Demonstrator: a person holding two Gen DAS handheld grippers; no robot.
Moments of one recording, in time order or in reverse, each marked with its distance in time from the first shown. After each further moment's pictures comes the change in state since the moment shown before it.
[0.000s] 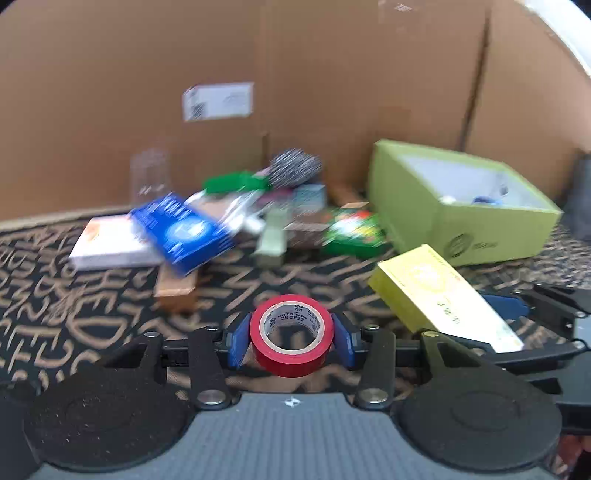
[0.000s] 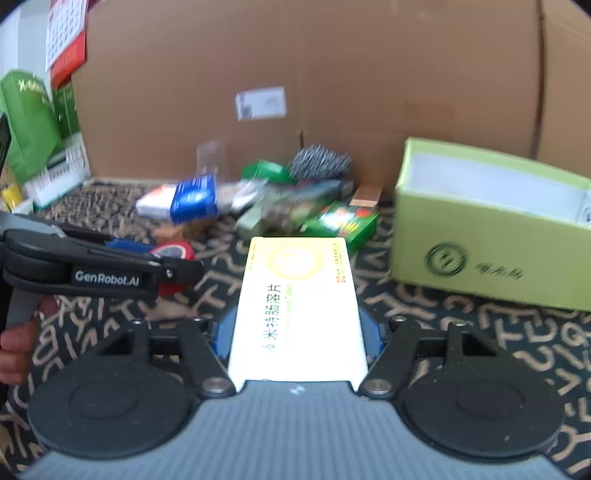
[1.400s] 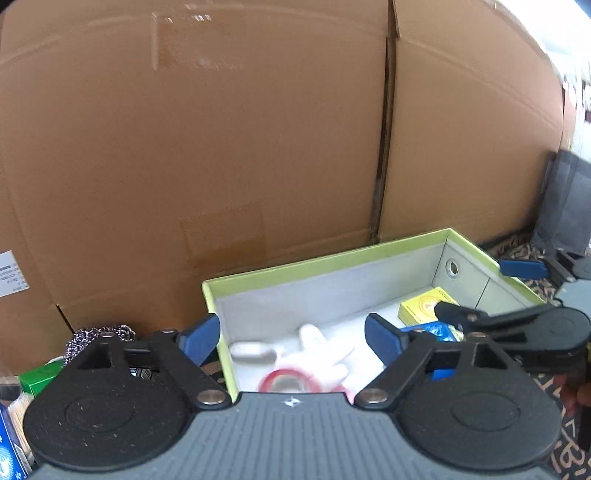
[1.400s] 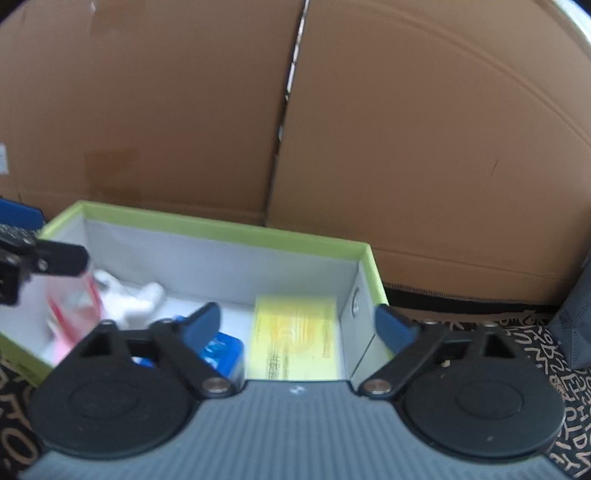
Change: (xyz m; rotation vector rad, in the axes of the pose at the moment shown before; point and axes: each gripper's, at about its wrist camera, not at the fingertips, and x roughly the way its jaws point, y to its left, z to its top) left arm 0.127 -0.137 0.128 0.175 -0.136 -0.126; right arm 0.024 -0.221 0.070 0.006 -0.072 -0.473
